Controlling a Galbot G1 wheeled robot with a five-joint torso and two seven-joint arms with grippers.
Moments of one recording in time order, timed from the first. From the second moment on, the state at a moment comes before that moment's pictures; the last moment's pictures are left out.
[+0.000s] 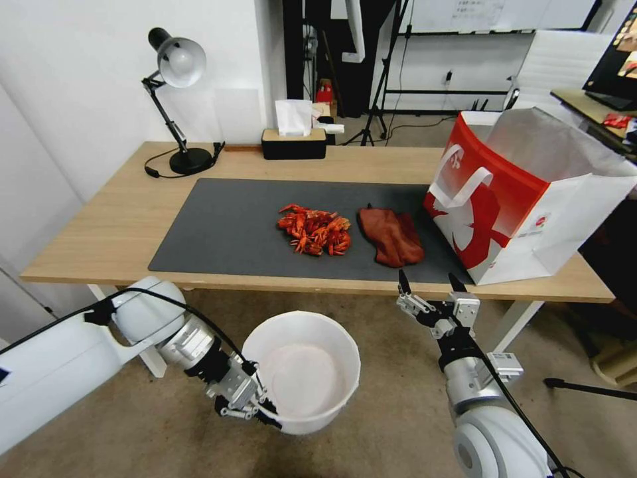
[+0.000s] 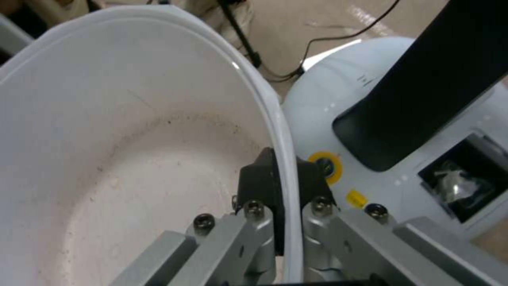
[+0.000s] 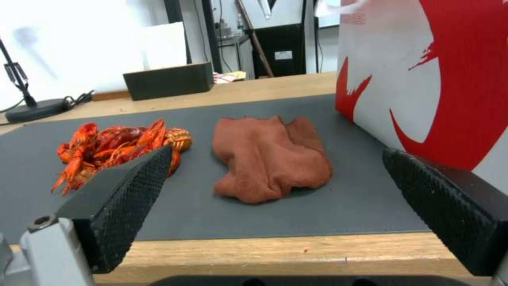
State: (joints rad) left arm 0.62 -0.58 0.30 -1.80 -0.23 -0.09 1.33; right arm -1.60 1.39 0.45 2.22 0.24 -0.10 0.14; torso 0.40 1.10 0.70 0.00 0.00
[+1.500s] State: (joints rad) left arm 0.52 -0.69 0.30 -1.62 -0.16 -0.10 1.30; right arm -0.94 1.07 0.19 1.93 0.65 -0.51 0.48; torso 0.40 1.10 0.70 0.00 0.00
